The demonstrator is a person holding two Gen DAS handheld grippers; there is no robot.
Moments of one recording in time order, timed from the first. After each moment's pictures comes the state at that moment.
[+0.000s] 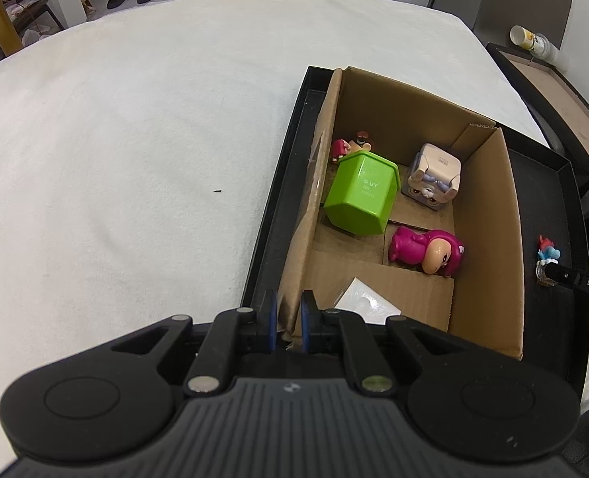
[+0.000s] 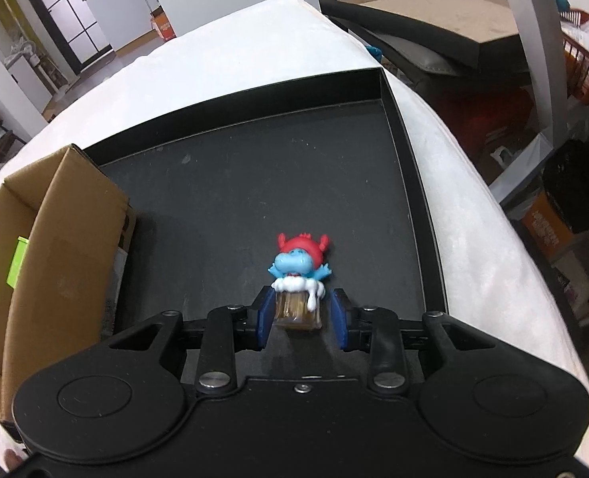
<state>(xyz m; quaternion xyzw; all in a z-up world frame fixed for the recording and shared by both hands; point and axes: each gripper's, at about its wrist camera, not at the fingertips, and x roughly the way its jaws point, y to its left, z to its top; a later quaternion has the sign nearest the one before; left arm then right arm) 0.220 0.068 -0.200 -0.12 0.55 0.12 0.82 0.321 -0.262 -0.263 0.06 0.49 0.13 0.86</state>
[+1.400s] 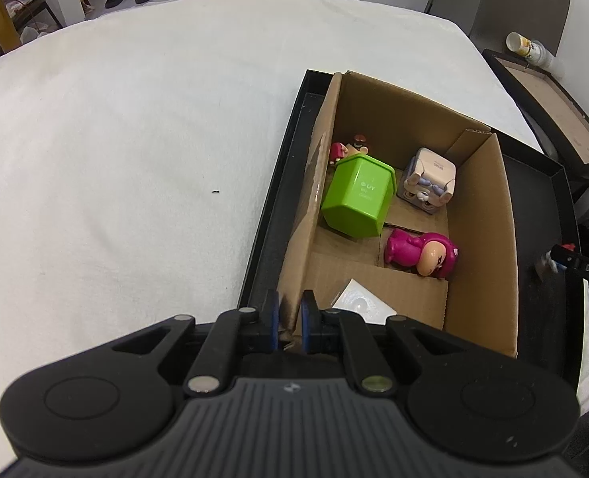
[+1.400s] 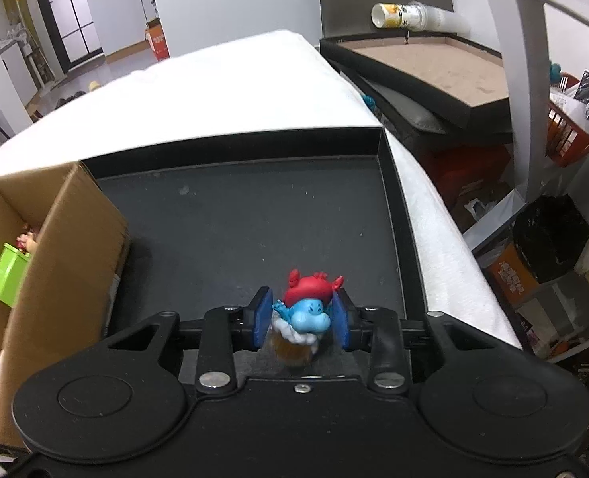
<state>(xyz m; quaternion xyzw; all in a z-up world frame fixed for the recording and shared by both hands) 0.216 0.071 -0.197 -0.13 0.54 0.11 0.83 0.318 -0.239 -0.239 -0.01 0.44 0.09 0.90</state>
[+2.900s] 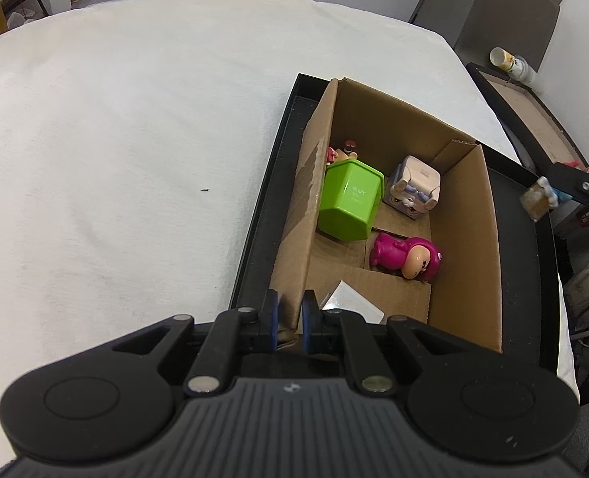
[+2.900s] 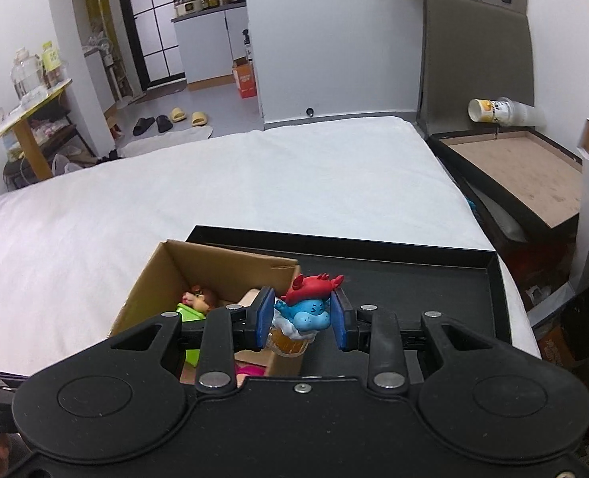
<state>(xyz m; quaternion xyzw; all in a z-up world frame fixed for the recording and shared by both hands) 0.206 0.088 -0.197 -0.17 0.52 0.08 0.83 0.290 -0.140 -0.141 -0.03 0.37 0.19 0.91</state>
